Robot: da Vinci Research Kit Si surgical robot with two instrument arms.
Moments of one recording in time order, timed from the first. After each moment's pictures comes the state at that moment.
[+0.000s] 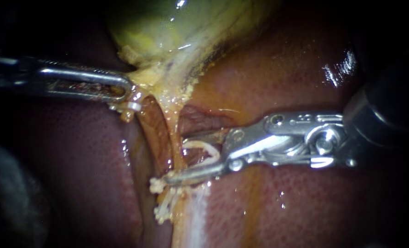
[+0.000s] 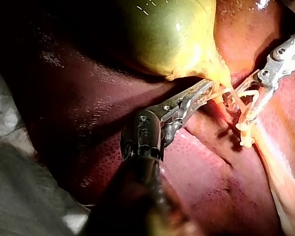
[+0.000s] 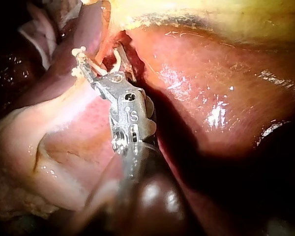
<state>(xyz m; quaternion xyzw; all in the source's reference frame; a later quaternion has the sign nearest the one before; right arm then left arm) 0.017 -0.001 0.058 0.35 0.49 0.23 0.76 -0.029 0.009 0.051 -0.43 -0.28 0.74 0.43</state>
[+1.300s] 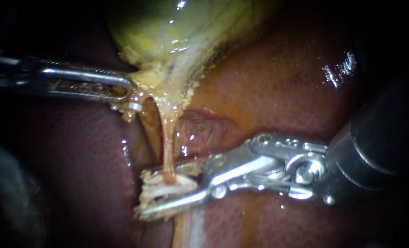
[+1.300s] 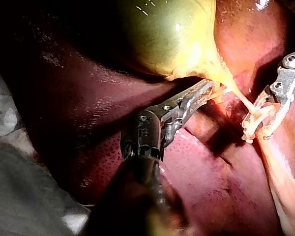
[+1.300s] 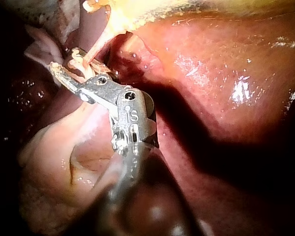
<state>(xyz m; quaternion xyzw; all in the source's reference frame) 0.019 -0.003 0.054 0.45 0.53 0.24 0.68 -0.029 0.010 0.051 -0.43 -0.28 0.74 0.43</state>
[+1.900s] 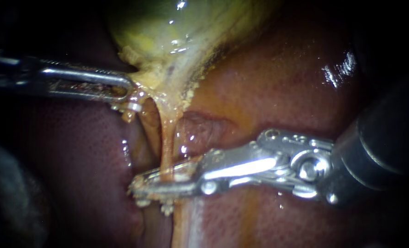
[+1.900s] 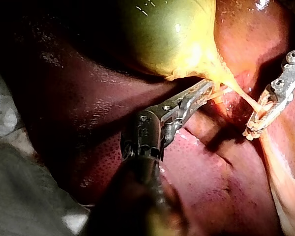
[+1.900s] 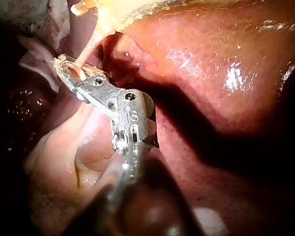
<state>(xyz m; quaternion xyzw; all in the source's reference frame) 0.018 -0.003 0.054 0.46 0.50 0.27 0.68 -0.029 0.010 0.051 -0.43 -0.28 0.74 0.43</state>
